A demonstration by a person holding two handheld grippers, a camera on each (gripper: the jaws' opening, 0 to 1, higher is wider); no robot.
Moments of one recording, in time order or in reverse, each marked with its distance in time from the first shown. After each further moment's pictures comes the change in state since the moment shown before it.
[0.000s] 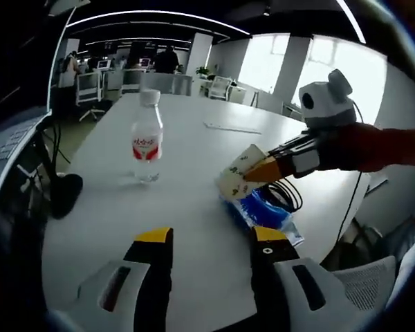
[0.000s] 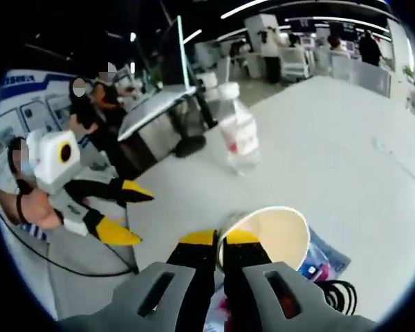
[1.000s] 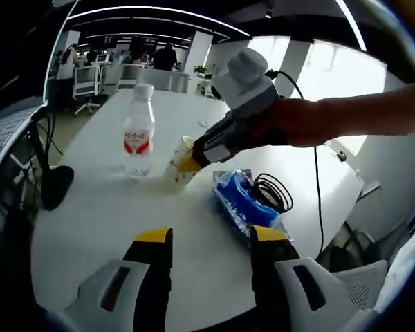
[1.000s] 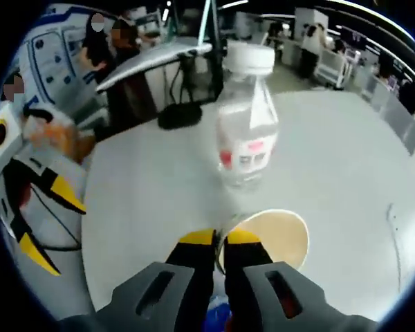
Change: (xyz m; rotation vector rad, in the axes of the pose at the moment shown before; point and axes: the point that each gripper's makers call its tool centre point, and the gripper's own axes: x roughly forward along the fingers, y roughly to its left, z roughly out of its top) left arm 0.002 -0.013 -0.006 -0.046 0.008 -0.043; right arm 0.080 -0.038 0.020 -0.389 0.249 -0.014
